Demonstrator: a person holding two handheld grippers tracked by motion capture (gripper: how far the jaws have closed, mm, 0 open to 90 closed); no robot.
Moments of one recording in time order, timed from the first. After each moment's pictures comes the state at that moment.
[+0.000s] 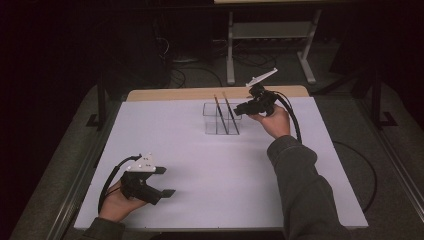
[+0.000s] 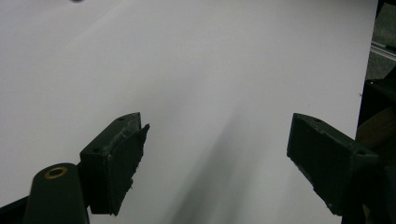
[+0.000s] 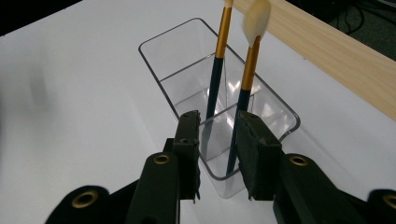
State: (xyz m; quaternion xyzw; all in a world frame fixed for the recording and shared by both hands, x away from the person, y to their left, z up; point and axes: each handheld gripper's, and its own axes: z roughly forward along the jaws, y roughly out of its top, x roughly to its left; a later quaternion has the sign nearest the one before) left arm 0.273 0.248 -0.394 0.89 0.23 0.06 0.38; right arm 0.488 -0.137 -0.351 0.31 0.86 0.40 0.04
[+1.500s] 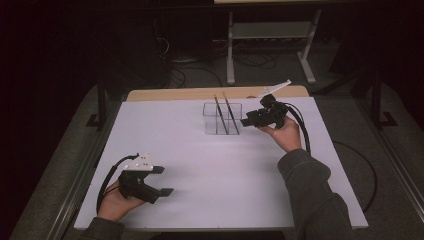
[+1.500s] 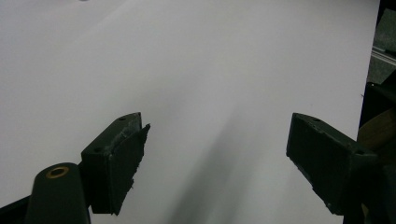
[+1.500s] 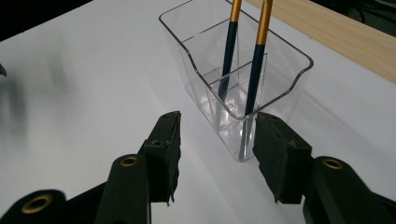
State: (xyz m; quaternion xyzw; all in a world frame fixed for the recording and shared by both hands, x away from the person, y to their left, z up) left arm 0.276 0.254 -0.395 0.89 0.24 0.06 0.39; right arm 0.452 -0.162 -0.363 0.31 0.85 0.43 0.04
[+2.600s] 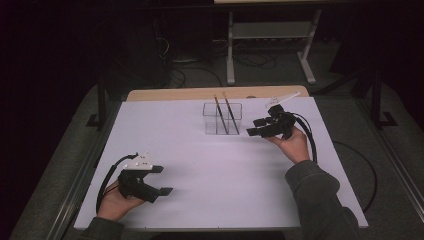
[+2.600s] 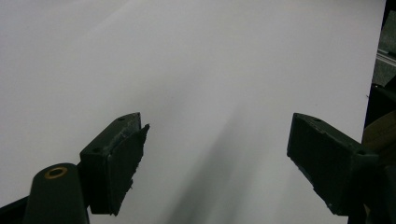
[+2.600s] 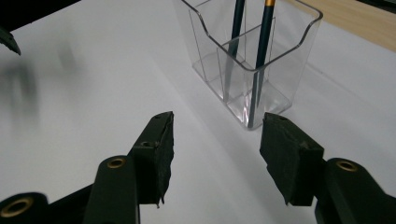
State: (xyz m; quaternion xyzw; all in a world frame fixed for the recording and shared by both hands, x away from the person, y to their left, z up) left arm 0.277 0.255 -0.396 0.89 0.25 0.06 0.39; right arm 0.426 -0.181 -0.378 0.32 0.84 0.43 0.03
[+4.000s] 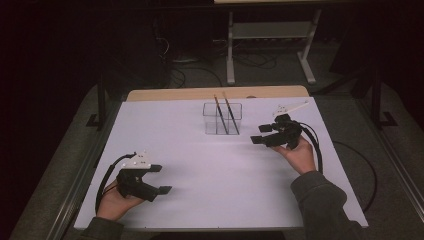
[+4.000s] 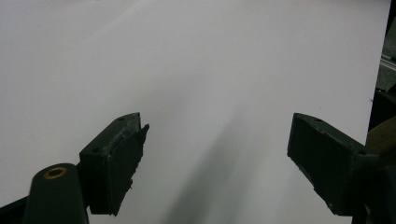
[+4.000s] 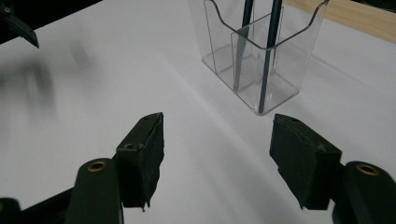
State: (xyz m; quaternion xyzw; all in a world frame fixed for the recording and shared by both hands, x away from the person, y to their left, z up) left arm 0.278 0.259 -0.395 0.88 0.26 0.07 0.39; right arm 0.397 -0.193 -0.383 0.32 0.83 0.45 0.04
